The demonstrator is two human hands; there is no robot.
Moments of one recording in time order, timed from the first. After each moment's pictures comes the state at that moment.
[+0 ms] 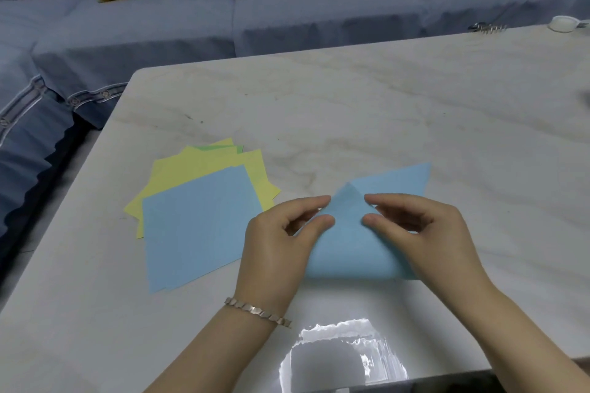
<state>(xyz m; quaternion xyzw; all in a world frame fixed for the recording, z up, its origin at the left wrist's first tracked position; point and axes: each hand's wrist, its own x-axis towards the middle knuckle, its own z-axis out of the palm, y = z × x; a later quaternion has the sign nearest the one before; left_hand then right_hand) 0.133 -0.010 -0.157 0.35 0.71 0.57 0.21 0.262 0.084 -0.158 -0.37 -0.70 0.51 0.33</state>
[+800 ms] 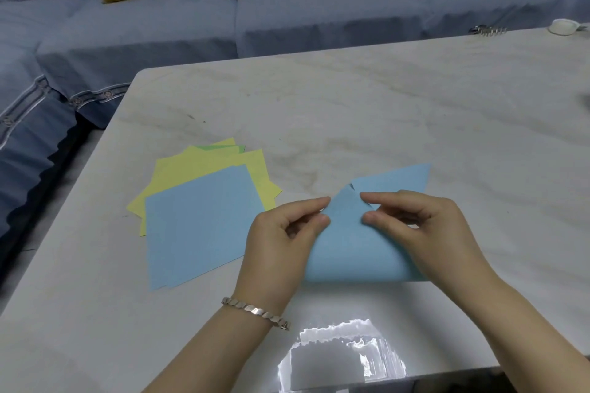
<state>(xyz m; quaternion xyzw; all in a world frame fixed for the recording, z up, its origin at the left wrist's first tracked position) 0.133 -0.014 -0.155 0.34 0.70 0.58 0.25 0.262 0.087 -0.150 -0.33 -0.75 0.50 0.30</state>
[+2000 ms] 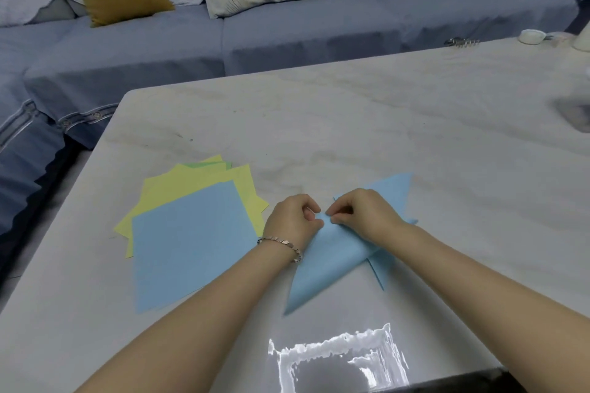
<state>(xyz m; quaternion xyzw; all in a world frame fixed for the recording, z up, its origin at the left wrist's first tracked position) 0.099 0.067 -0.222 0.42 0.82 0.30 0.25 0.215 0.157 -0.216 -0.36 -0.87 0.33 0.04</state>
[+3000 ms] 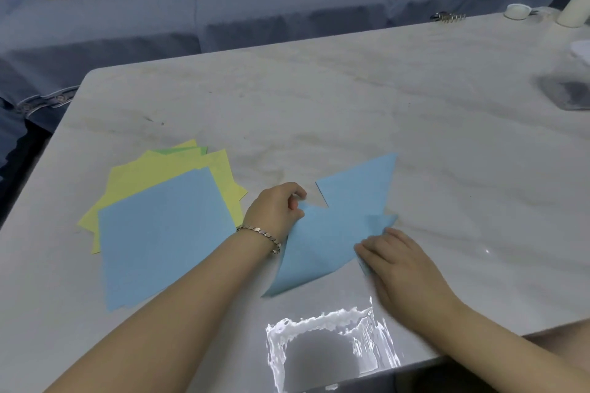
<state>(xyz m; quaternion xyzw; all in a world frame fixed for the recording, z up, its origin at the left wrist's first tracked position) 0.092 0.072 -0.237 0.49 0.79 0.26 0.24 0.321 0.110 -0.276 -0.22 -0.95 0.00 0.23</state>
